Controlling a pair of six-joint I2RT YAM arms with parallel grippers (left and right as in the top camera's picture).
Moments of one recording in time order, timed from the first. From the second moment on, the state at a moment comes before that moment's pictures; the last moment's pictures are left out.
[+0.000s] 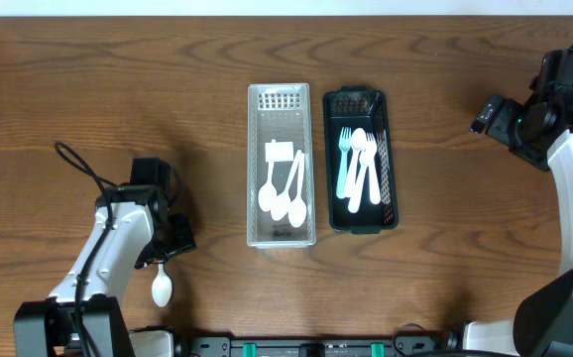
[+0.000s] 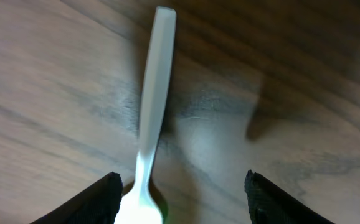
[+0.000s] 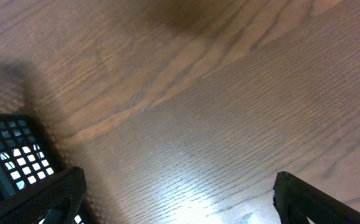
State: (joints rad) left arm 0.04 1.43 0.71 -0.90 -0.06 -0.33; right arm -0.21 1.60 1.40 -0.95 0.02 0.36
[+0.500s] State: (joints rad) left arm 0.11 1.43 0.63 -0.80 -0.04 -0.33; right arm -0.21 1.60 1.40 -0.95 0.03 0.36
